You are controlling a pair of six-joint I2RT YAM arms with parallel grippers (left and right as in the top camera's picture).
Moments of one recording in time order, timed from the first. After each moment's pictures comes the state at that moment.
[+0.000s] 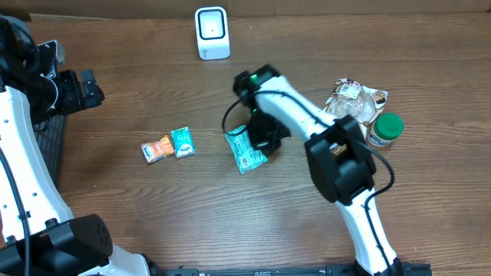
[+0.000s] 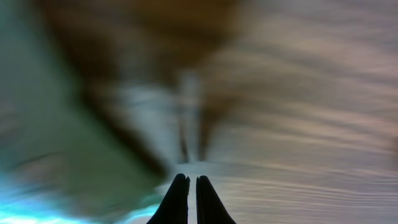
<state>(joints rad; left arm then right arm) 0.39 1.74 2.00 -1.52 0.20 0.09 0.60 2.38 1.95 -1.43 -0.04 0.36</state>
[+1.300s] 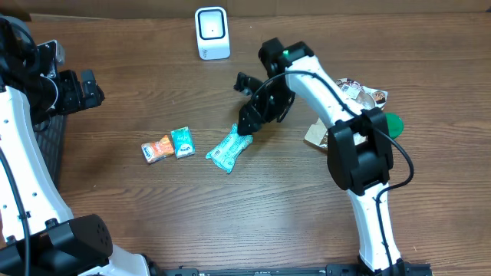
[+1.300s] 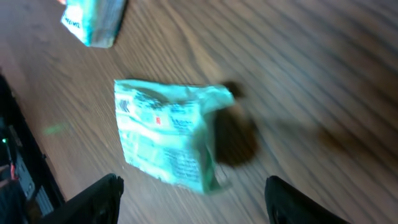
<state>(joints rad) 0.39 1.74 2.00 -1.52 0.20 0.09 0.43 2.38 2.04 -1.27 -0.60 -0.39</state>
